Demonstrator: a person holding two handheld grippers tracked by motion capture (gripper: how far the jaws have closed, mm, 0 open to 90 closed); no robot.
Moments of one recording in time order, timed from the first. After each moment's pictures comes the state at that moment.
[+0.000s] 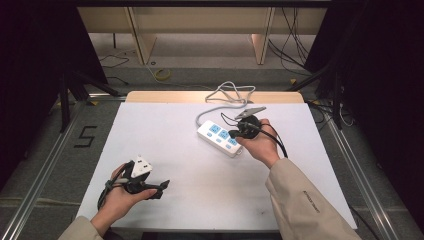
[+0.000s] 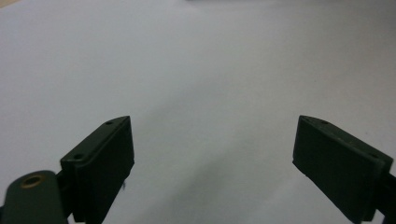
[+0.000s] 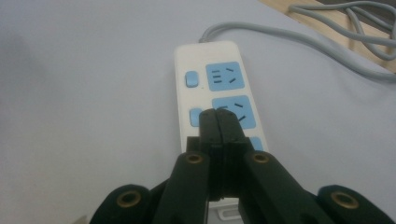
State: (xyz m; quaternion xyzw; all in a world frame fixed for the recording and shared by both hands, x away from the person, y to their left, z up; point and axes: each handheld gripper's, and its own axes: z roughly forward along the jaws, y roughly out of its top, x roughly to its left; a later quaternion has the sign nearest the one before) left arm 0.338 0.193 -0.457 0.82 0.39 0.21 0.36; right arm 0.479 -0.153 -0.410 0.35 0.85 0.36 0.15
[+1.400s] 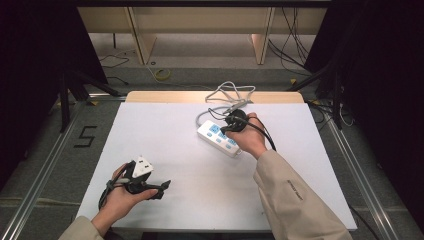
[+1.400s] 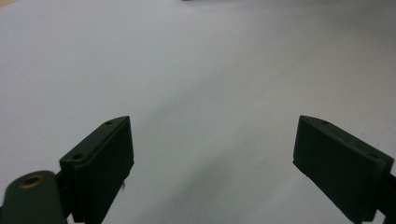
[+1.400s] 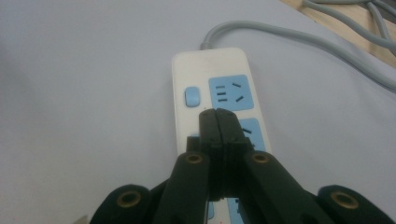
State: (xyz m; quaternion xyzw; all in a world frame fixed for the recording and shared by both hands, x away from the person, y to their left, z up) left arm 0.338 0.190 -0.457 0.82 0.39 0.21 0.36; right arm 0.506 -0.122 -0.414 0.35 0.87 0.33 0.14
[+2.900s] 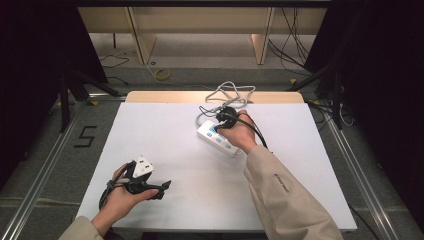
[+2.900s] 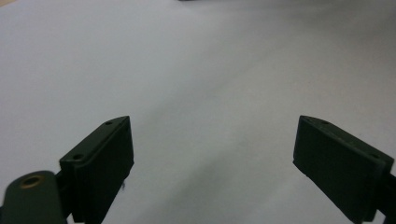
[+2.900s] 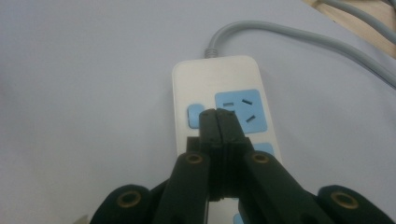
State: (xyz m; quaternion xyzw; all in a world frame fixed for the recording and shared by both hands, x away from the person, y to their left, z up) left arm 0.338 0.189 -0.458 0.82 0.39 0.21 0.36; right arm 0.526 -0.098 -0.422 0.35 0.88 0.30 0.12
